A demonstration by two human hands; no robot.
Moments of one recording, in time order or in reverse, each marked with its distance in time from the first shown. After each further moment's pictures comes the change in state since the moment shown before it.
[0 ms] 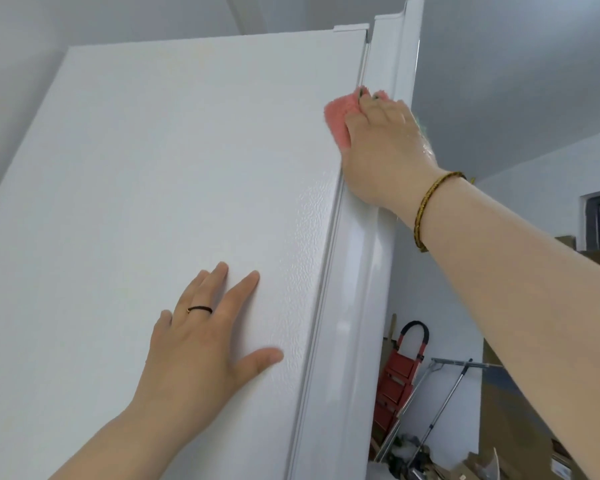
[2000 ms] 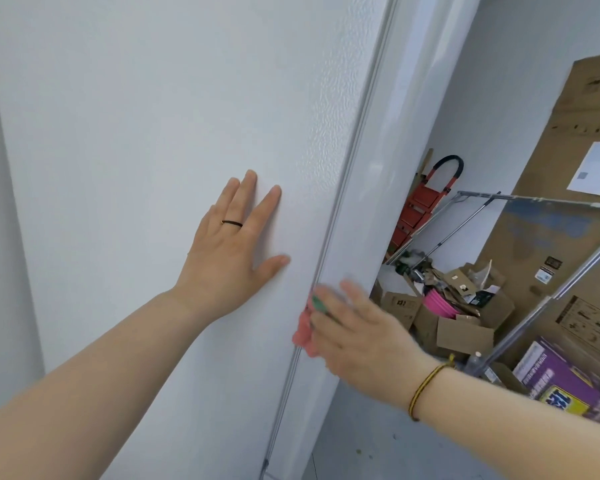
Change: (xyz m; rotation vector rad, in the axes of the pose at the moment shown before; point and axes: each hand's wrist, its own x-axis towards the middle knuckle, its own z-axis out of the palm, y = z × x) left_hand -0.142 -0.054 0.052 0.014 -0.162 0.122; right_hand -0.360 -0.098 0.113 0.102 0.097 -0.752
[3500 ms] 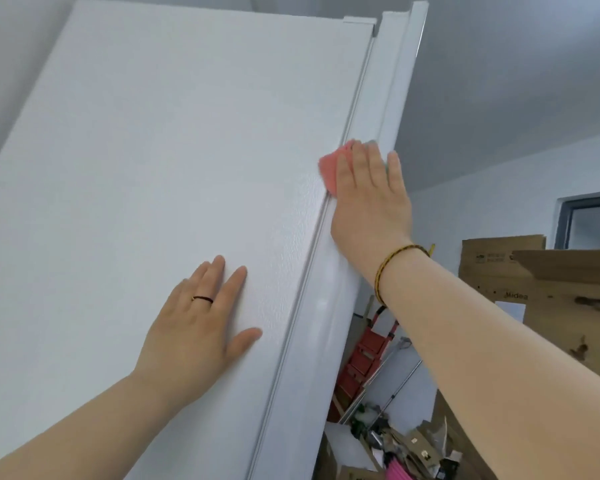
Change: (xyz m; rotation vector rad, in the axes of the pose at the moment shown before) left_hand 0.112 0.026 -0.057 0.149 0.186 0.012; right_hand 0.172 0.248 -0.097 -0.299 -0.284 0.738
